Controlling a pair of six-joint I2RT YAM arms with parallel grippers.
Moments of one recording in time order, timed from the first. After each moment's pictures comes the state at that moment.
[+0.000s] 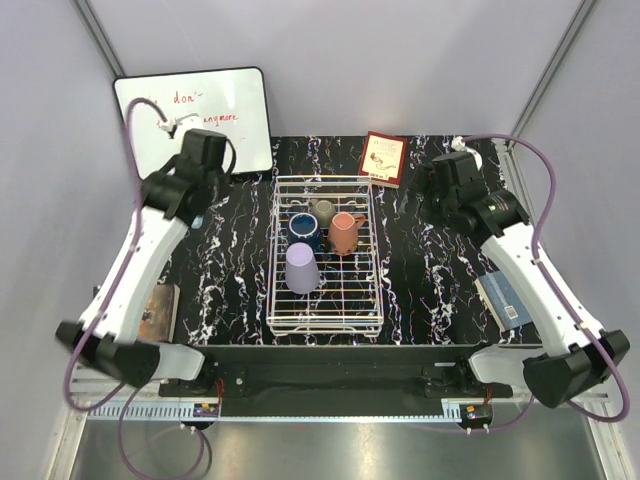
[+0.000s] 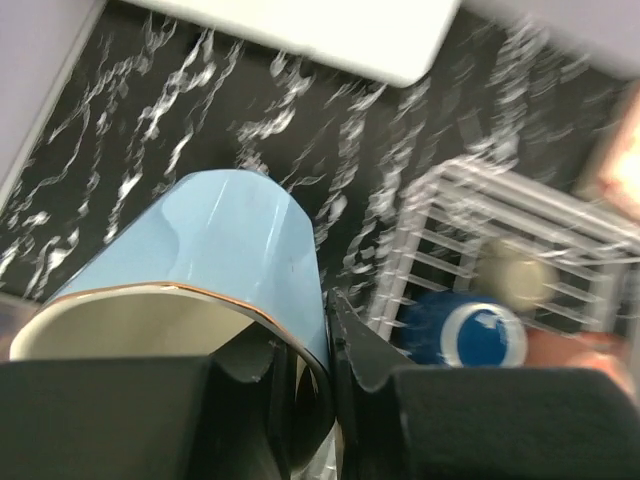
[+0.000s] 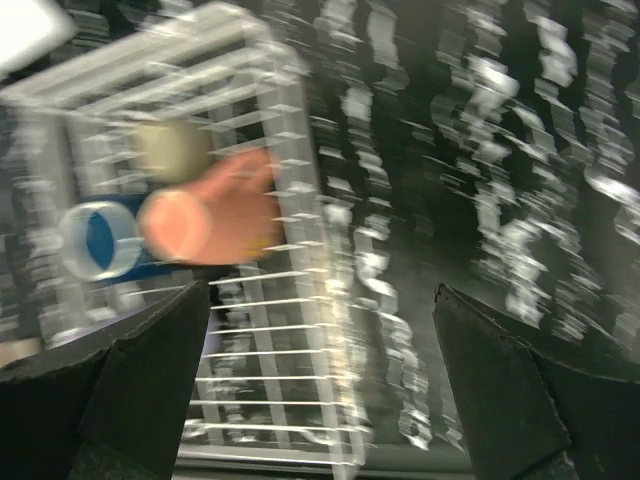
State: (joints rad) left arm -0.40 1.29 1.61 -0.98 -0.52 -0.57; right arm 0.41 1.24 1.41 -0.87 0.18 0.64
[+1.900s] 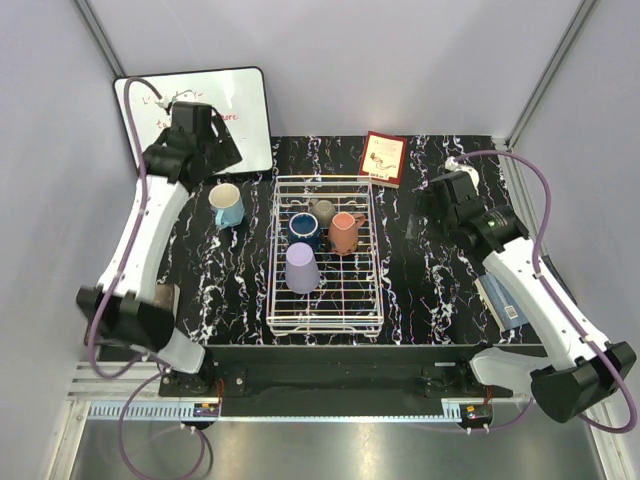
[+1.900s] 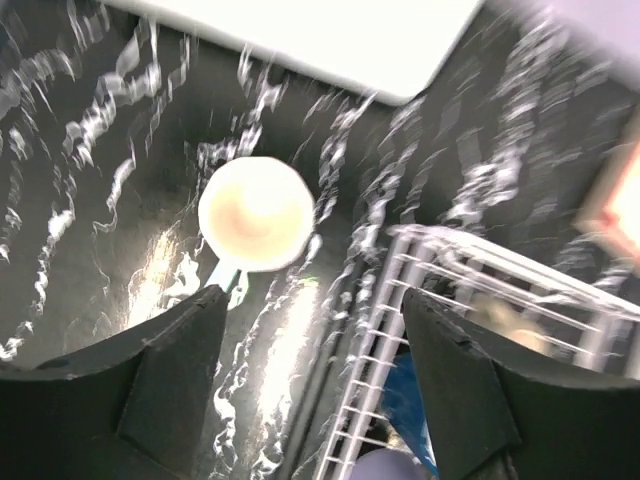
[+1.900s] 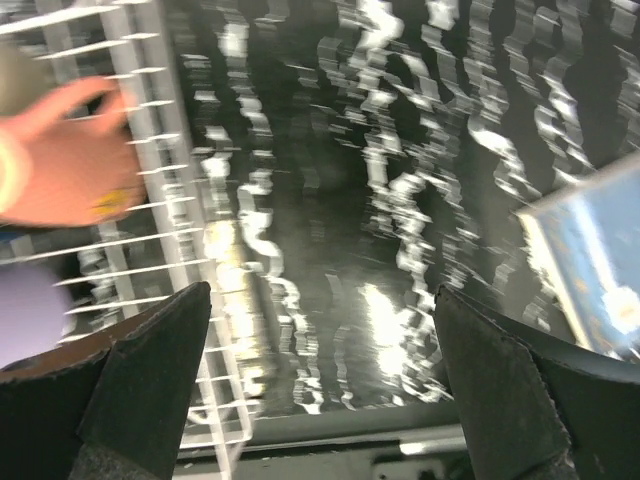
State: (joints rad) left arm -0.16 1.64 1.78 -0.90 -0.24 -0.51; right arm 0.43 1.17 1.26 -0.99 0.33 0.53
